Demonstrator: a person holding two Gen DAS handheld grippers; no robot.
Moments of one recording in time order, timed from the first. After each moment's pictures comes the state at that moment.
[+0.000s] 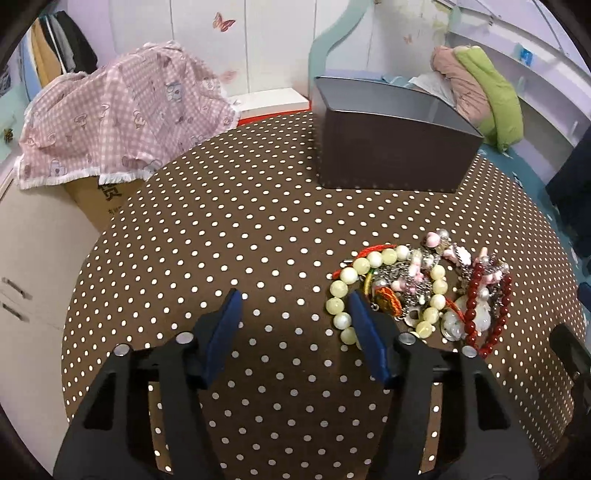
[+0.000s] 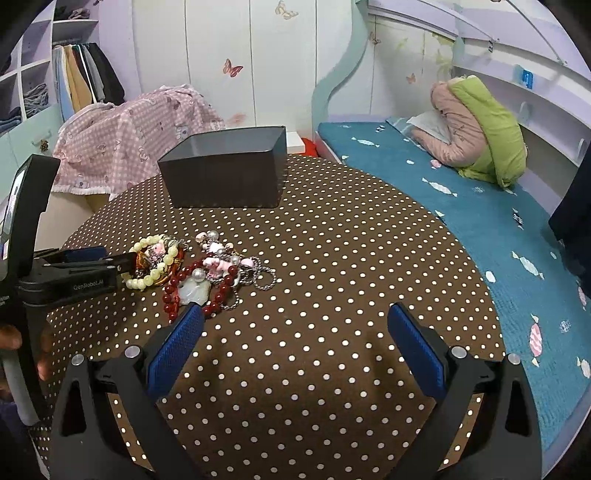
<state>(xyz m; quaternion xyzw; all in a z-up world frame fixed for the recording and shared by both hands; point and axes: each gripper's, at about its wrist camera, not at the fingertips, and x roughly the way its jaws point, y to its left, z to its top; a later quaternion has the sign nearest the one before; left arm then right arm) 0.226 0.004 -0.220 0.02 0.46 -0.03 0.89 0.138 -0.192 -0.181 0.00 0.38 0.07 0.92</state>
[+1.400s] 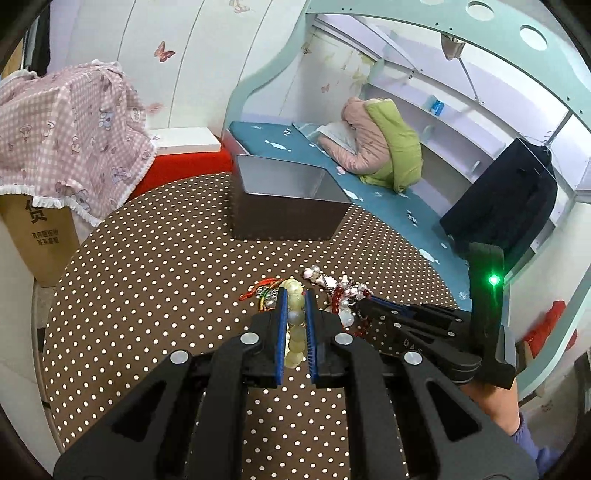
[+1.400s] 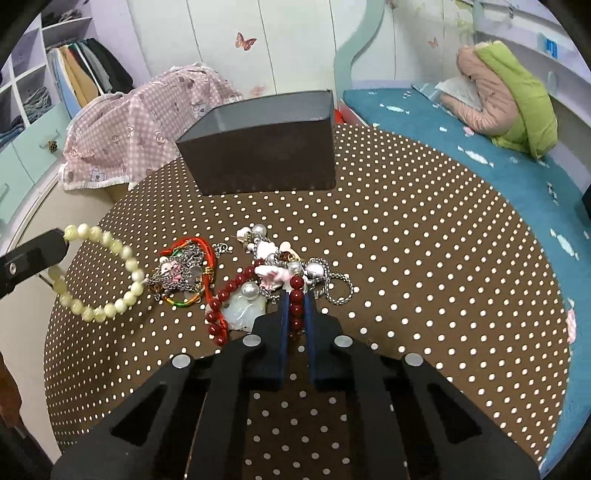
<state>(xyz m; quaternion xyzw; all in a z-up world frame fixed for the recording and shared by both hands) 0.169 0.038 -0.138 -0.08 0.38 -0.23 0.89 0.180 -0.153 -0.196 0.04 0.43 0.11 0.89</state>
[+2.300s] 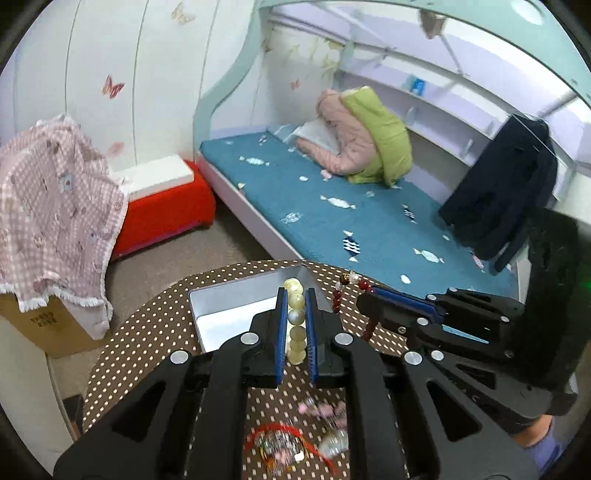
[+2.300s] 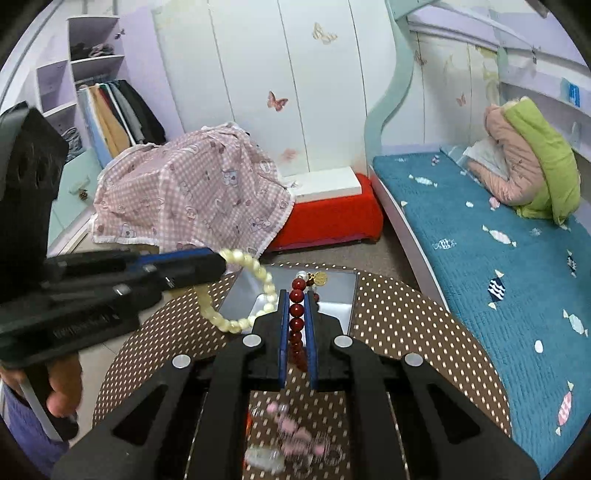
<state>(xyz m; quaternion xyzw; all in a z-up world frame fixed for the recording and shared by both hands) 0.333 -0.036 -0.067 0.00 0.39 -0.26 0.88 0.276 -0.163 -0.089 0.05 0.35 0.17 0.92</state>
